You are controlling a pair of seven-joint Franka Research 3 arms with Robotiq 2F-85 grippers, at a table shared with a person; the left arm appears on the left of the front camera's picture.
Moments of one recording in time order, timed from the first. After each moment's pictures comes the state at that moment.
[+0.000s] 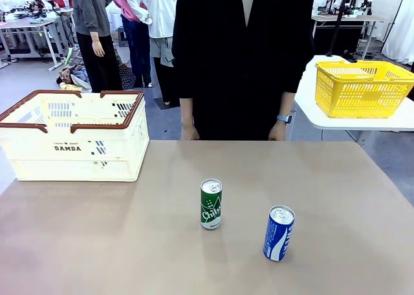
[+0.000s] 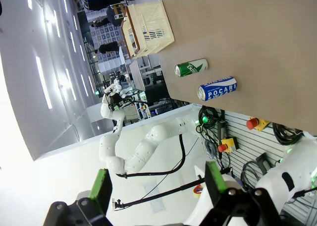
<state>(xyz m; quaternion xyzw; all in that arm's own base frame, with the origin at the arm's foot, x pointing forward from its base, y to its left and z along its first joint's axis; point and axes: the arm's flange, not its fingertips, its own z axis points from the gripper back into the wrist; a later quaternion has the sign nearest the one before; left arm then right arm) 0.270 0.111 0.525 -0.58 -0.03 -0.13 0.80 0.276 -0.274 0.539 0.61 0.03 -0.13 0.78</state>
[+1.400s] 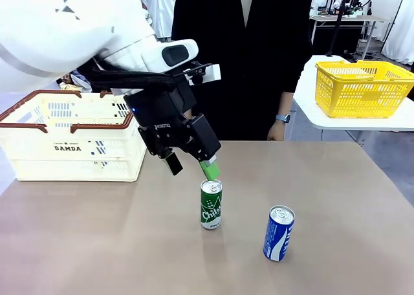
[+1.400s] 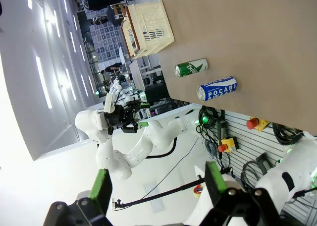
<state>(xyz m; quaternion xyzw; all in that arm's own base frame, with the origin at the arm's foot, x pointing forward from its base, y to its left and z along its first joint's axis) 0.251 -0.322 0.559 -0.23 -0.02 -0.35 0.91 0.276 -0.274 0.539 0.61 0.03 -0.13 0.78</state>
